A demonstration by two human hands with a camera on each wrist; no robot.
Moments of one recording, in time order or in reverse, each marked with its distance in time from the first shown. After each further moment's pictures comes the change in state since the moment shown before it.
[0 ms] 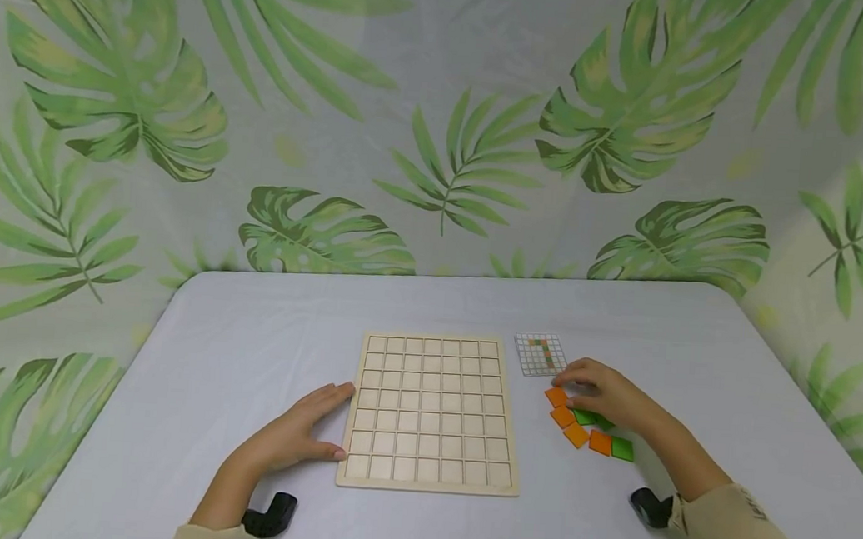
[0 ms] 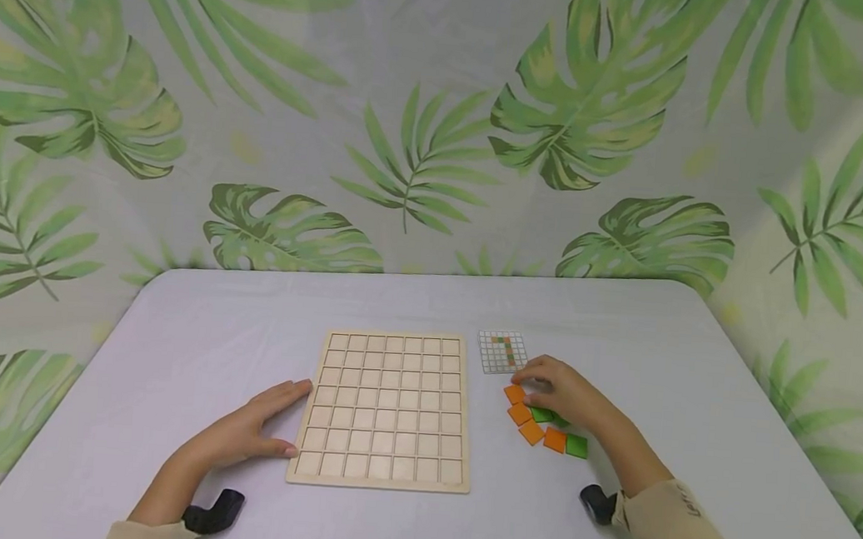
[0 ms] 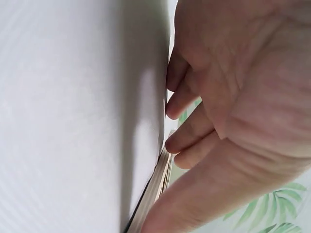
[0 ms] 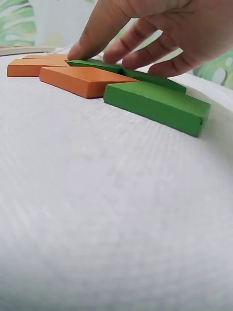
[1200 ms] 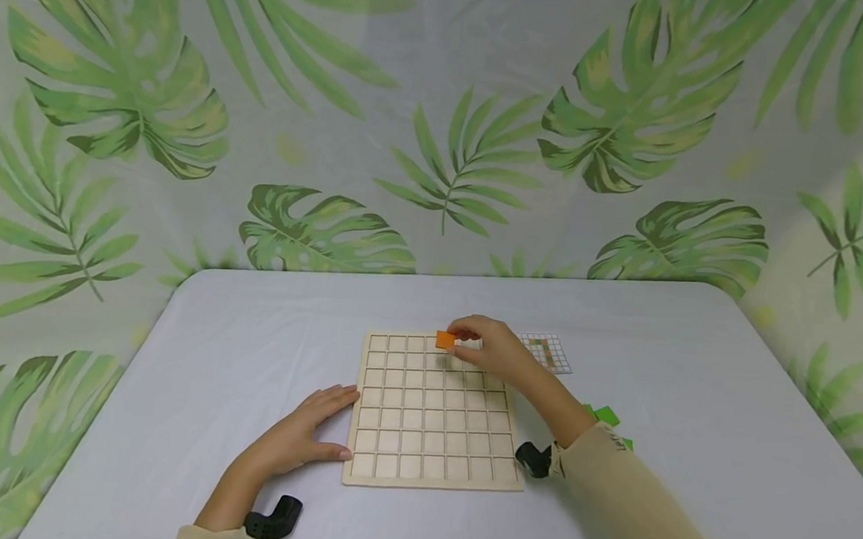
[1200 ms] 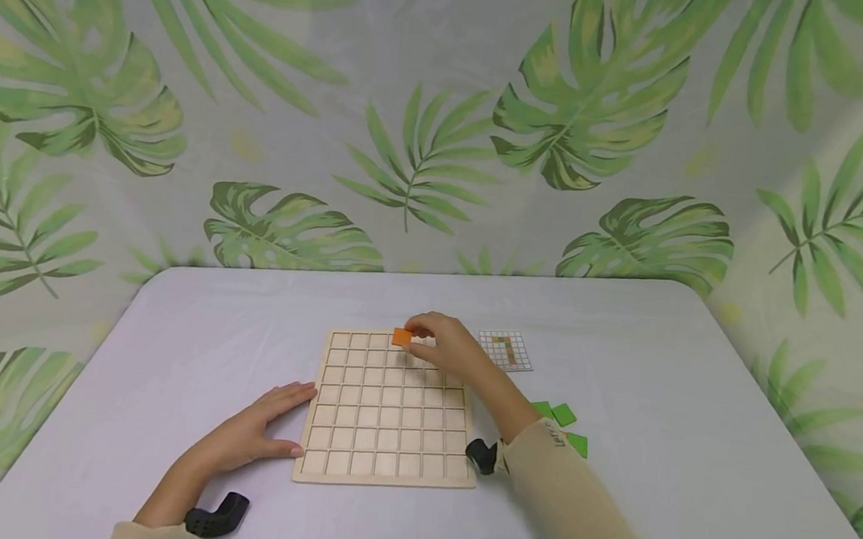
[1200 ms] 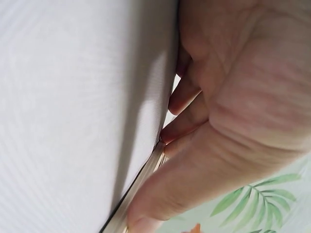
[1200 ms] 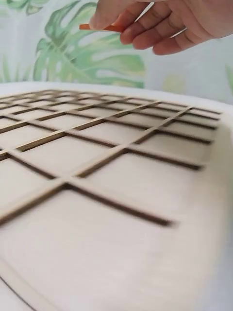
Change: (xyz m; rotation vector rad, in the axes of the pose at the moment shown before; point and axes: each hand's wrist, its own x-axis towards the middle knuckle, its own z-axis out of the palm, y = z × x) left_hand 0.001 -0.008 0.010 0.023 0.038 0.093; right_hand 0.103 -0.113 0.048 0.016 0.119 -0.262
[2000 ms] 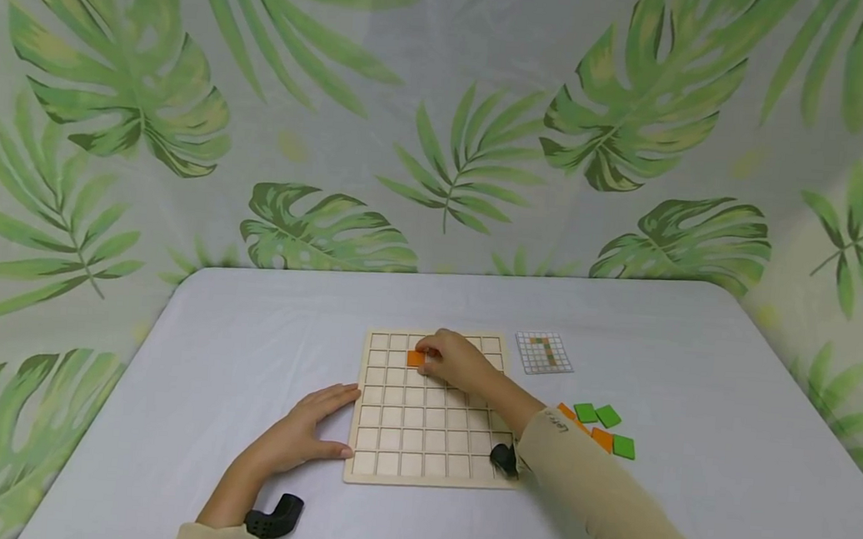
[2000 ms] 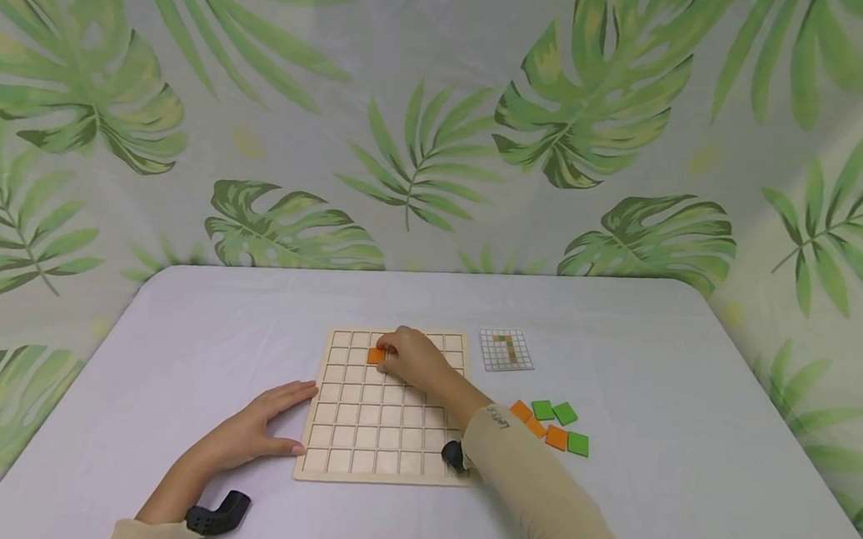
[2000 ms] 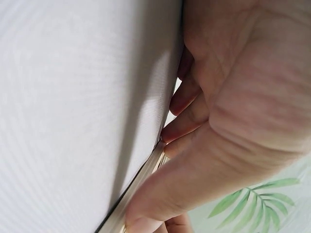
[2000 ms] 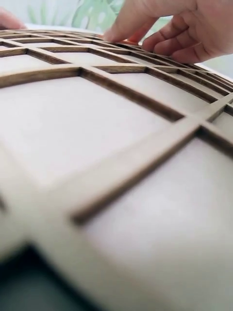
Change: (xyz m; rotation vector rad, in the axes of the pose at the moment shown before) left_hand 0.000 -0.002 0.001 0.013 0.029 0.017; right_hand 0.026 -0.008 0.053 -0.099 -0.147 0.132
